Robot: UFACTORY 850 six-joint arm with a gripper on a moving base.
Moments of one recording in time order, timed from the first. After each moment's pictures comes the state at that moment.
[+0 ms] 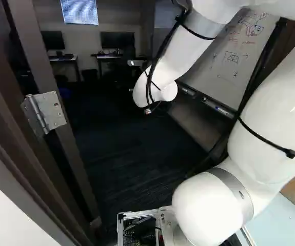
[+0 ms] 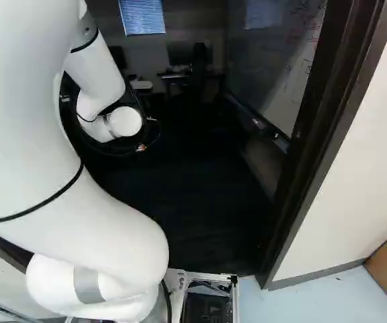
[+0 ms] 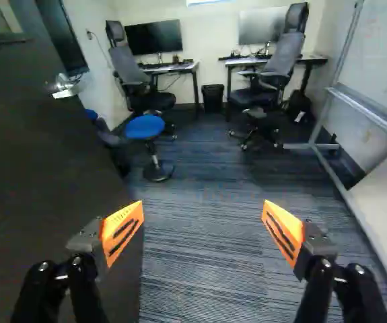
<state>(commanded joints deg) 13.7 3.4 -32.6 -15.8 37.0 15.1</state>
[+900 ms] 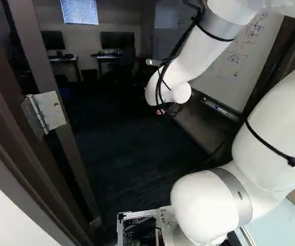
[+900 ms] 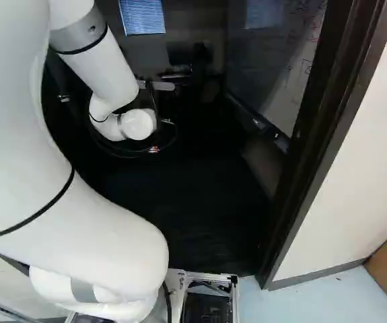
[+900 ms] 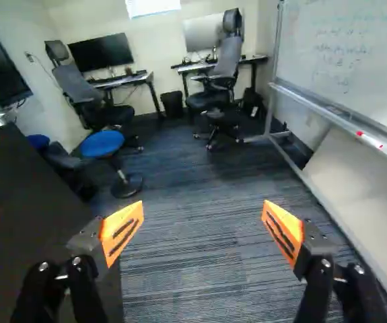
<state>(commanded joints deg) 5.1 6.7 -29.4 -10.2 37.0 15.1</state>
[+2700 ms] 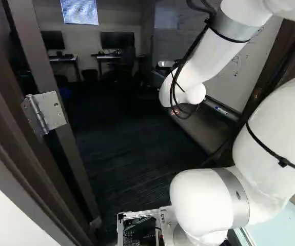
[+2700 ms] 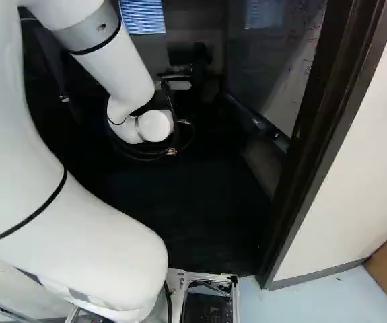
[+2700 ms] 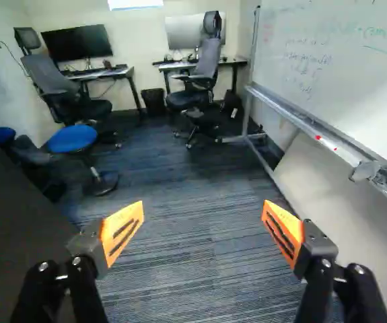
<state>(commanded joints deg) -3.8 7.8 -28.3 -18.5 37.0 15.1</state>
